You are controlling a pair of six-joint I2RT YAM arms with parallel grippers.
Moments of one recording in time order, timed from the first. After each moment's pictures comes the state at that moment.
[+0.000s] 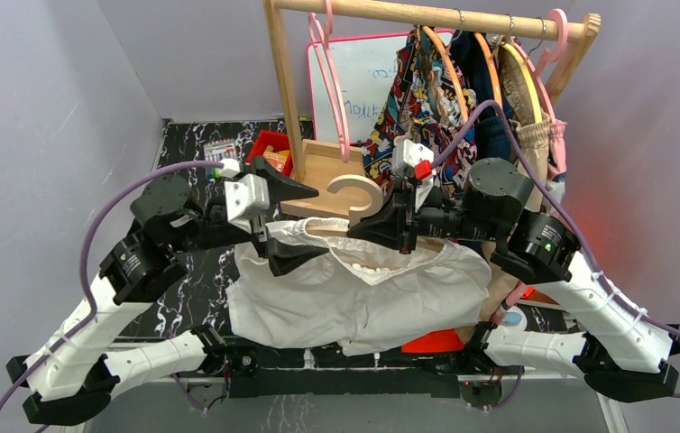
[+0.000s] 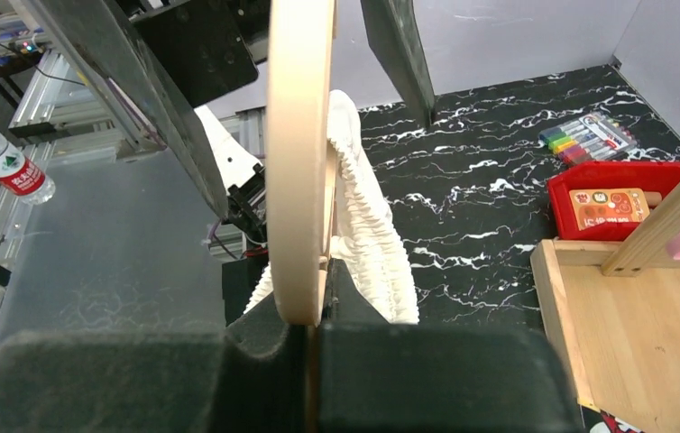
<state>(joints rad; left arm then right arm) -0.86 0.89 1.37 -0.44 0.52 0.12 1.01 1.01 1.48 -0.54 -0.46 0.07</state>
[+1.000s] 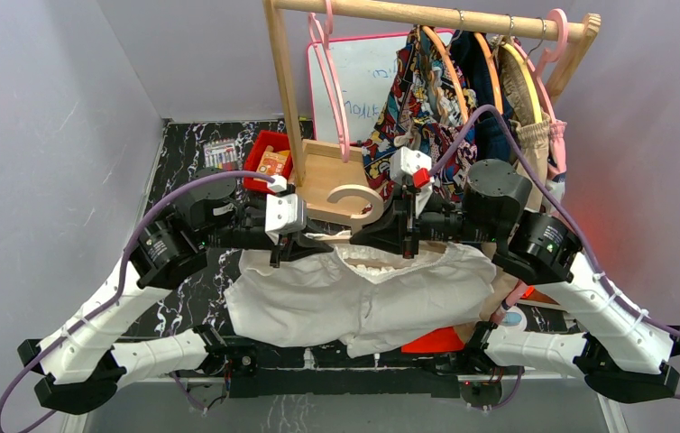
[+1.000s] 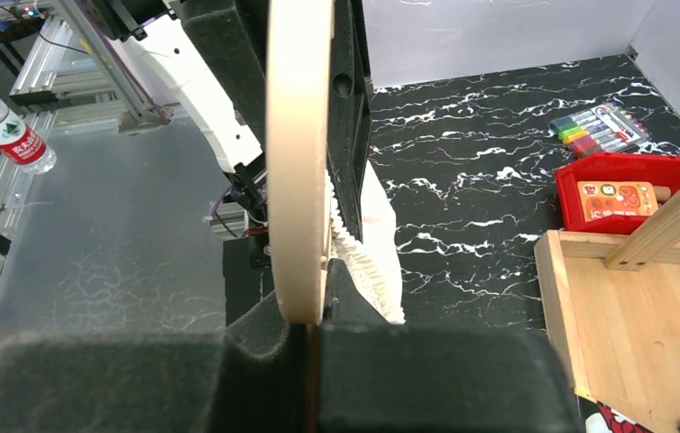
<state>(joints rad) -0.86 0.99 1.37 -0.64 0.63 0.29 1.00 1.00 1.47 -0.59 -0.49 0.02</state>
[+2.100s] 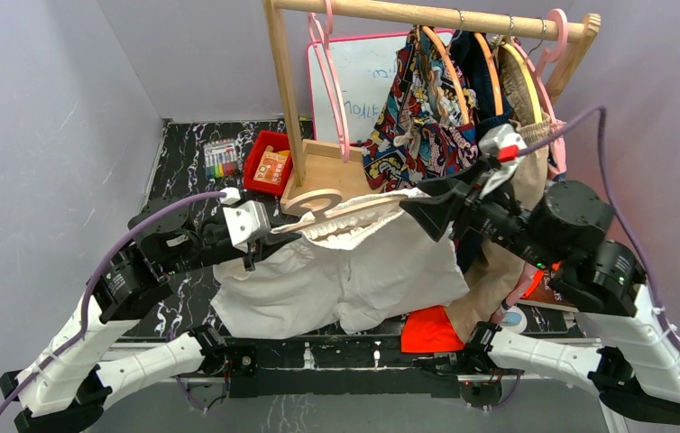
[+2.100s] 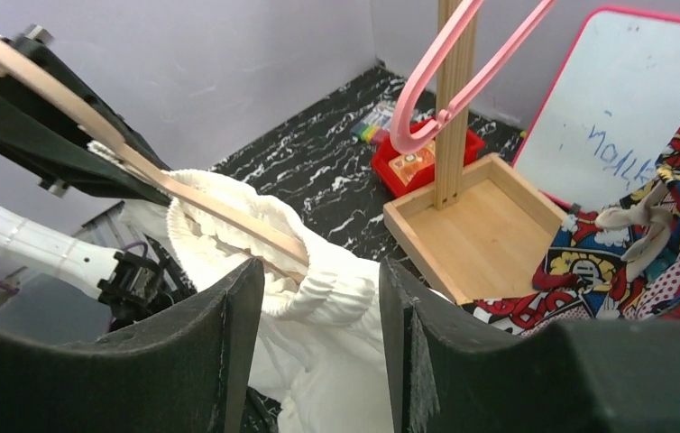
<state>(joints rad) -0.86 0.78 1.28 -0.64 0.35 0.29 1.00 0.83 1.51 -0.67 0.07 0.16</state>
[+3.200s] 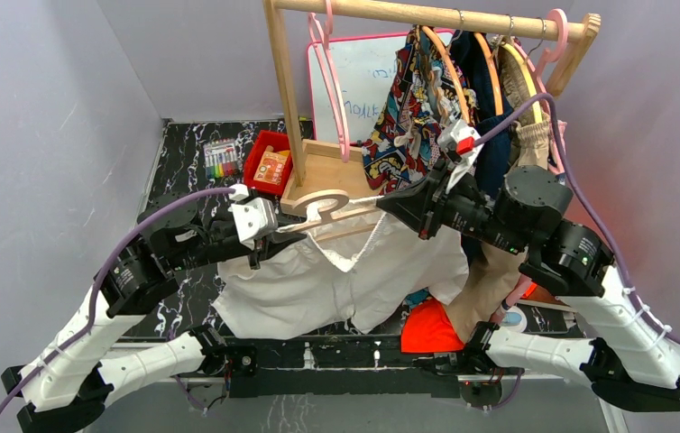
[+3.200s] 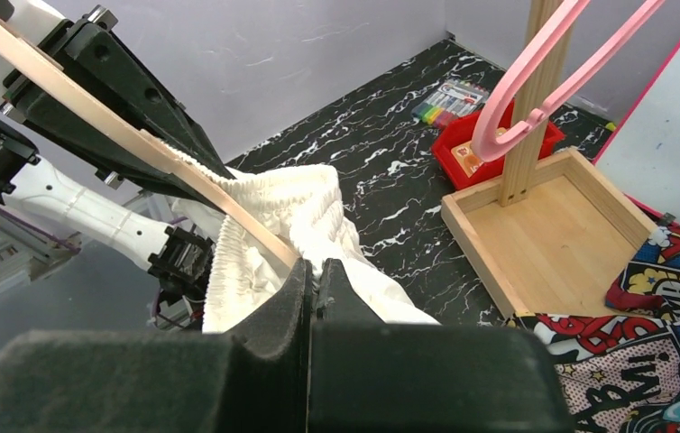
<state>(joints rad) -0.86 0.81 1.28 -0.63 0.37 0.28 1.00 0.93 1.51 -0.63 -0.08 0.21</state>
